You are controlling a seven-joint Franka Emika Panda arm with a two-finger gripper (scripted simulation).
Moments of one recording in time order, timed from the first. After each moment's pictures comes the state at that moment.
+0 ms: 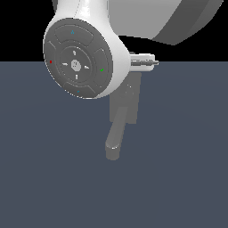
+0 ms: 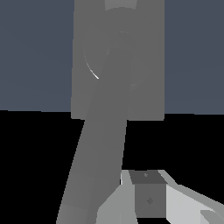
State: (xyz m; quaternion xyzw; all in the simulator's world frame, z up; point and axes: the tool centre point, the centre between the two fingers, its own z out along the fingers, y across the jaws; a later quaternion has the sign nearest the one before) arm -0.003 -0.015 0.284 0.06 0.72 -0.07 0.69
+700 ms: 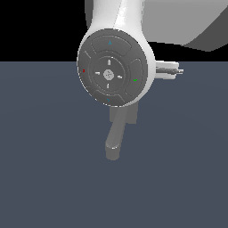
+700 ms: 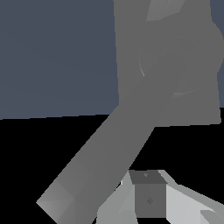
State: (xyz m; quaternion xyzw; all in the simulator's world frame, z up) arm -0.014 -0.076 0.273 0.12 0.71 -0.08 0.69
